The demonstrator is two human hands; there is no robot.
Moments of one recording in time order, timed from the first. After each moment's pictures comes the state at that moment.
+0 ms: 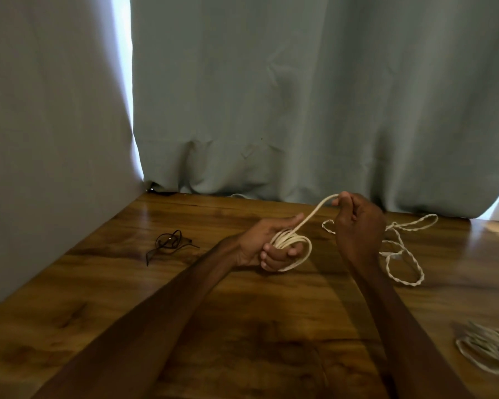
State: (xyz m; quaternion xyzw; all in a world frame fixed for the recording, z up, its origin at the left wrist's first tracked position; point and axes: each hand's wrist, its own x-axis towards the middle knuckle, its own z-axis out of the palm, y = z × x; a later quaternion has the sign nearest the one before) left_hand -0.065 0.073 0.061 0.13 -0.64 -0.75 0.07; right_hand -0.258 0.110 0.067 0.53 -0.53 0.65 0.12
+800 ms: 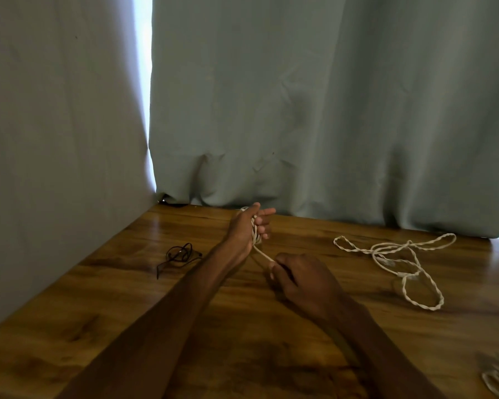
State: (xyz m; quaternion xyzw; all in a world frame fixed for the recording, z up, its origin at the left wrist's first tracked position) left_hand -0.046 0.027 0.065 0.27 -0.40 -0.68 0.56; right_hand -0.191 0.132 0.038 0.83 -0.50 0.26 -0.01
